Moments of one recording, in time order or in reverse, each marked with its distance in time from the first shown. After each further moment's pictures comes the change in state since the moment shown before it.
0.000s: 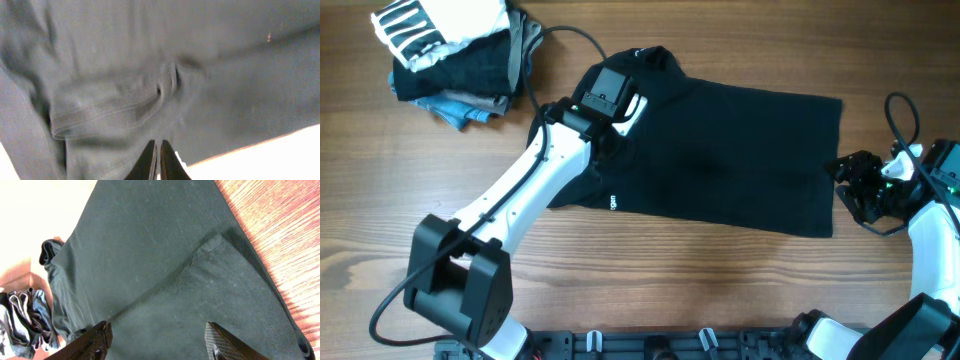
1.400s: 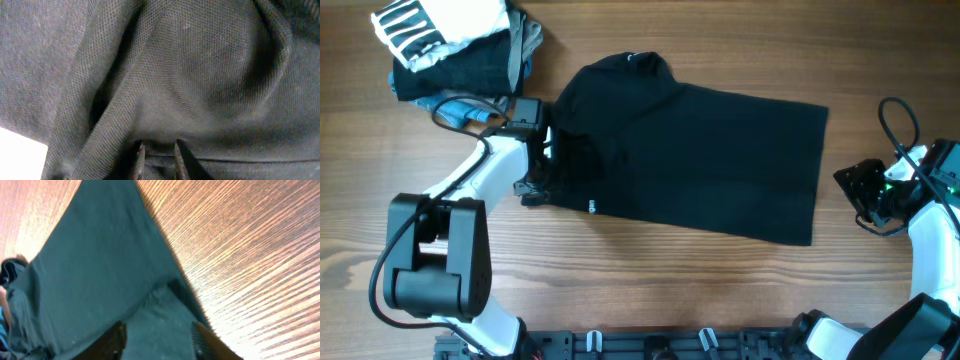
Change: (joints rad) left arm 0.369 0.046 -0.328 0.151 0.059 -0.318; right arm 0.000 0.000 0.000 0.005 0.150 -0.047
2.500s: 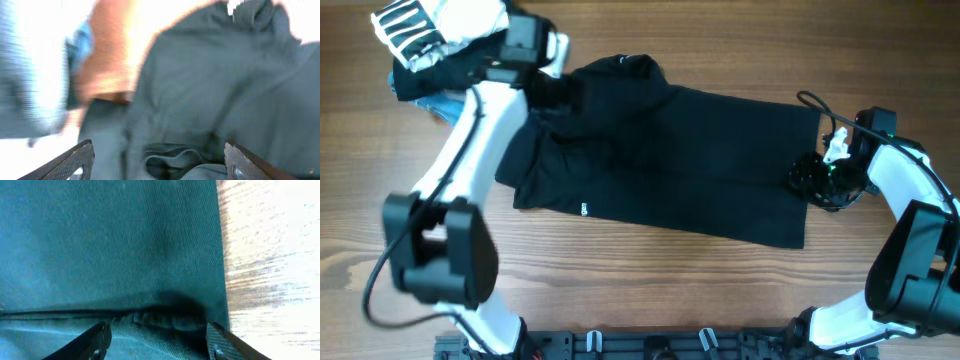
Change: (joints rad) left arm -0.021 0.032 0.505 -0.051 -0.035 0.324; right arm 0.268 0.359 0.142 -0.095 0.092 -0.163
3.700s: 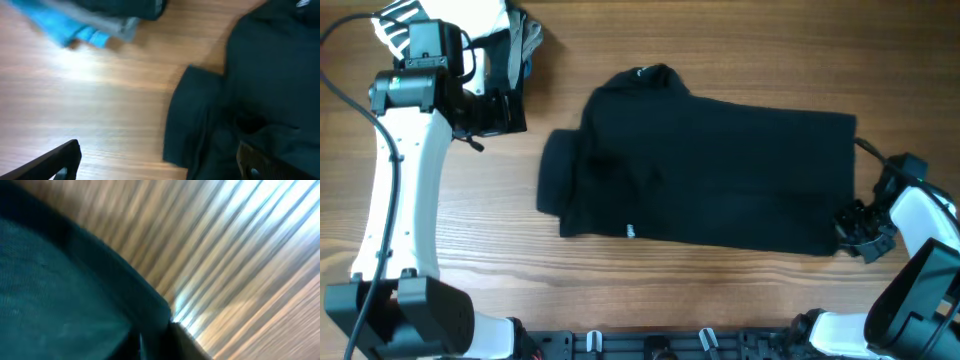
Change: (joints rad) left arm 0.205 -0.199 0.024 -0.383 0.058 -0.069; right arm -0.211 -0.164 -0.206 -0.032 0.428 0.340
